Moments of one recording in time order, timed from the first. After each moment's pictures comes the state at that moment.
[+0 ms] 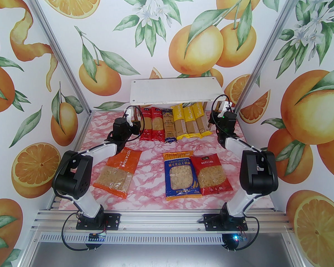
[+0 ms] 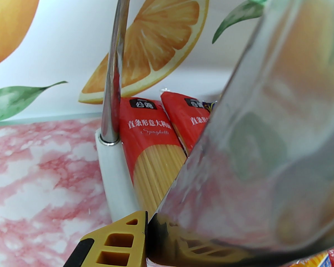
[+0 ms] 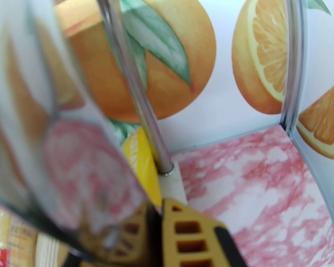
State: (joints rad) left arm -0.29 1.68 0.98 0.39 0.07 -0.19; right arm -0.05 1.72 1.05 0.50 -0.08 0.25
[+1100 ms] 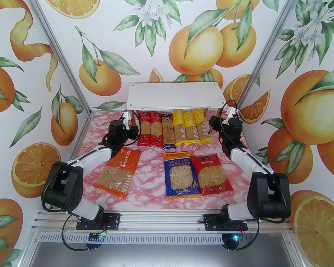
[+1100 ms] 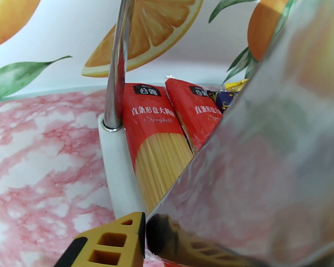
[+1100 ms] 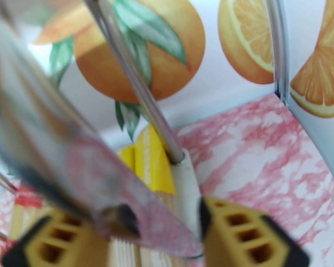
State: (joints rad) left arm -0.28 1.56 0.93 0.23 0.07 -0.19; right arm -0.05 1.43 0.89 0.35 -0.09 0.38
